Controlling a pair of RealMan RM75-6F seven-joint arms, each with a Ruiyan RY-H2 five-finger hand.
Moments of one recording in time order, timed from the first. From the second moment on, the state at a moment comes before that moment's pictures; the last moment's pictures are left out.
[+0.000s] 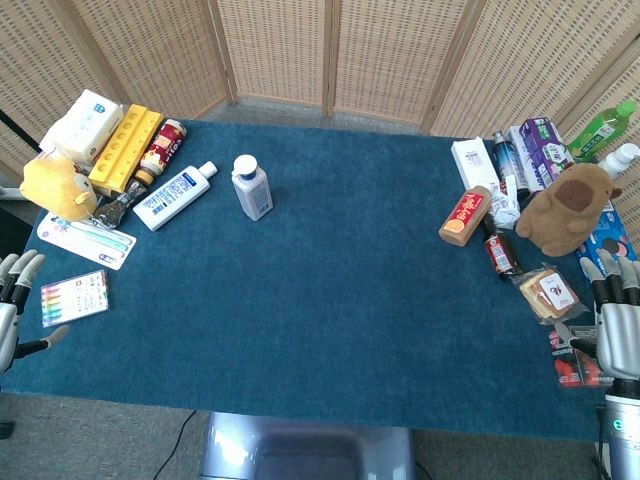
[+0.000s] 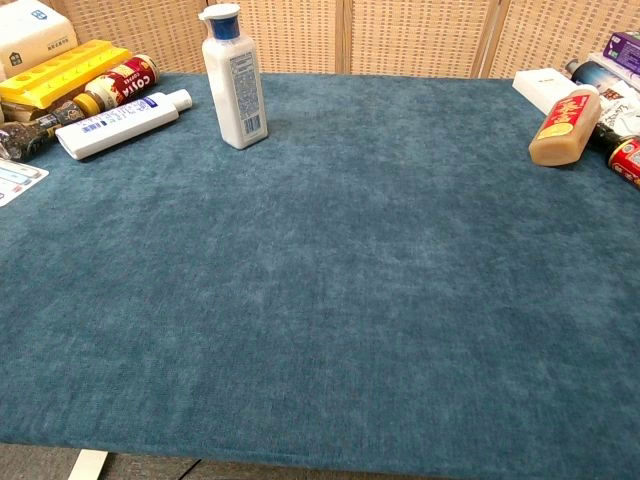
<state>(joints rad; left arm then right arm) -0.15 -1.19 -0.05 -1.41 1.50 1.57 -0.11 0.11 -1.17 0.18 -1.57 -1.40 1.54 -0.15</state>
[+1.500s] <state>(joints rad) -0.73 -1.77 -0.47 -0.89 1.08 1.00 -0.25 0.11 -1.11 0.16 -1.66 -1.40 1.50 -0.03</state>
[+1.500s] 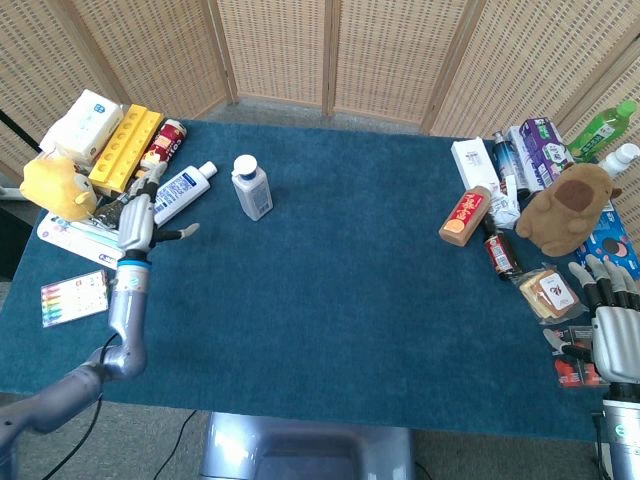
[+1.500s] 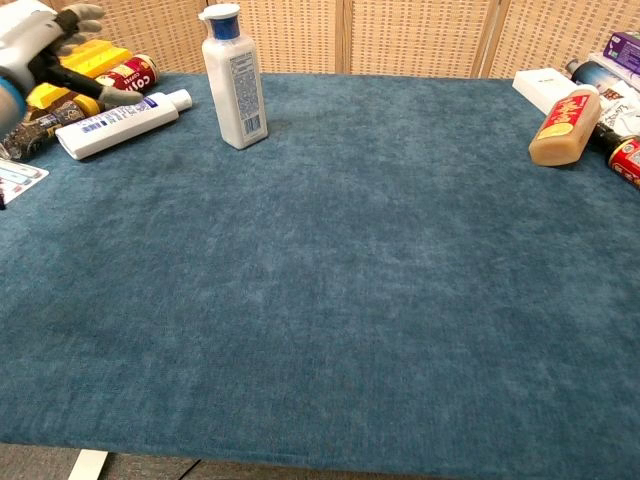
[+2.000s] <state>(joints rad) -0.98 -1.98 -0.54 -0.60 1.04 0.90 -0.30 0.11 -1.09 0.17 -1.65 -1.37 1.47 0.00</state>
